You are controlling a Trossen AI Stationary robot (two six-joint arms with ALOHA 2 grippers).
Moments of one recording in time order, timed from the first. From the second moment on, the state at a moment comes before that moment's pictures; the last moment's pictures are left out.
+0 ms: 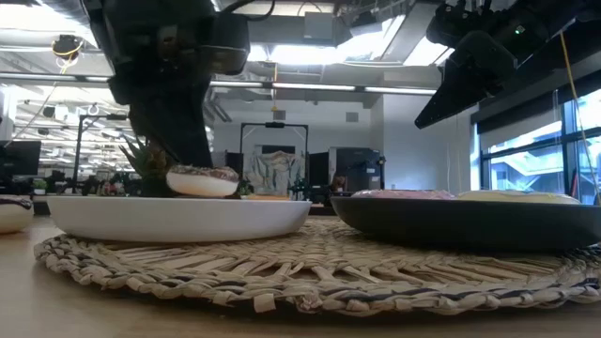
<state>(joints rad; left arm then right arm) -0.43 1.72 1.05 -0.45 -0.31 -0.88 0.26 1.19 0.70 -0.34 0.56 0.33</state>
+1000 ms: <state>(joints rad) -0.44 1.78 1.05 -0.42 -0.33 -0.95 0.26 1.19 0.70 -0.34 0.56 0.33</state>
